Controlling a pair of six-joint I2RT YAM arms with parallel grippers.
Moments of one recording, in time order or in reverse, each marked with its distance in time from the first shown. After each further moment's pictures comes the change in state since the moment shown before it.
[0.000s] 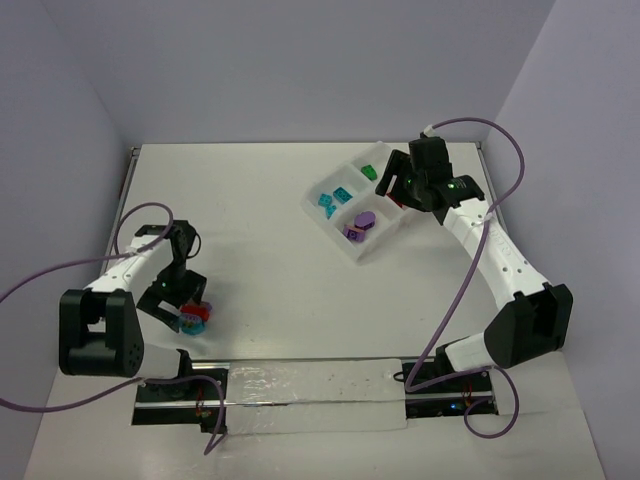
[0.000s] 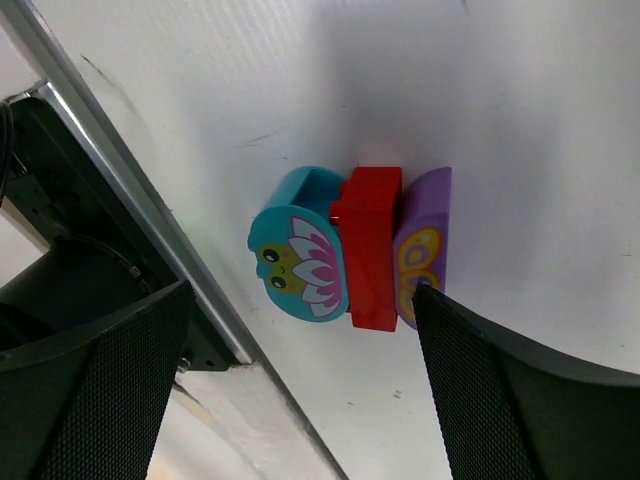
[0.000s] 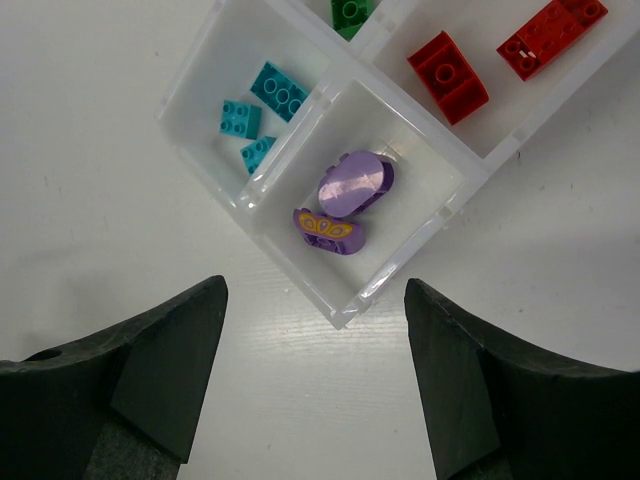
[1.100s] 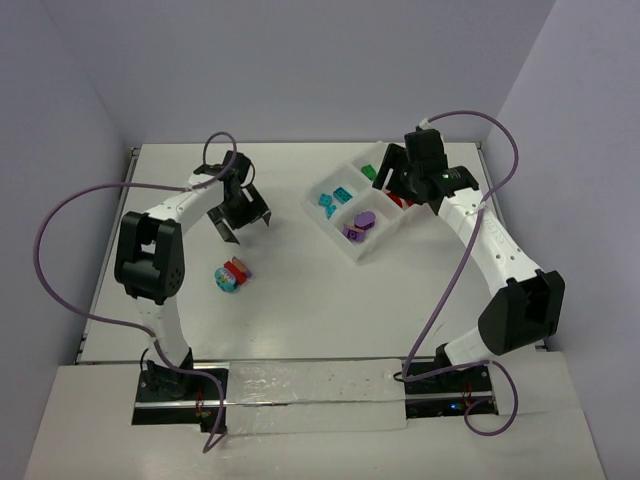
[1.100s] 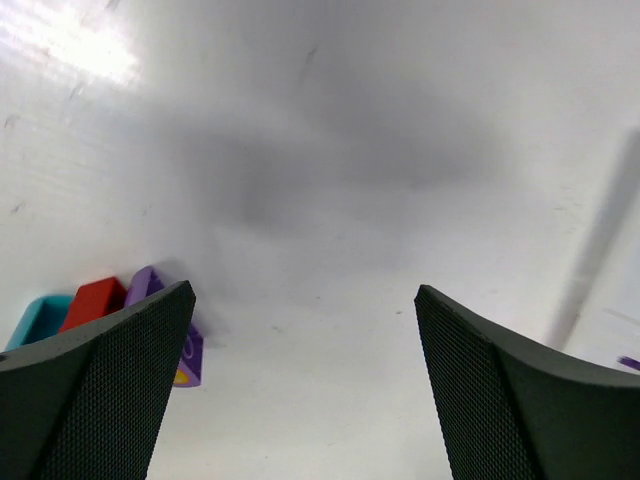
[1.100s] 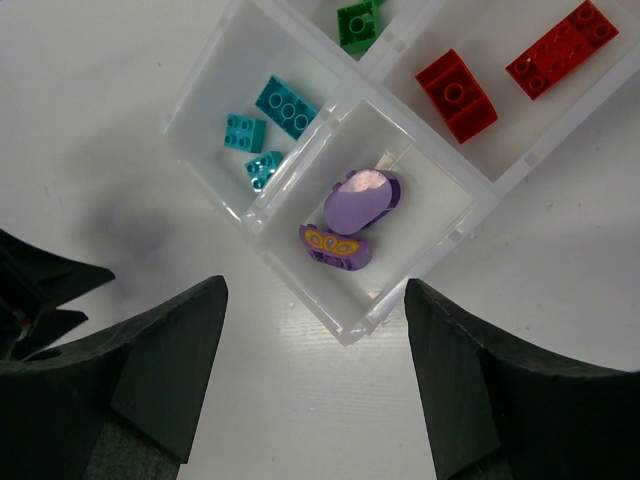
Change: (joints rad) left arm -0.230 0.544 0.653 0.344 0.254 0.381; right arm 0.002 0.075 0.073 -0.008 -0.001 -0.005
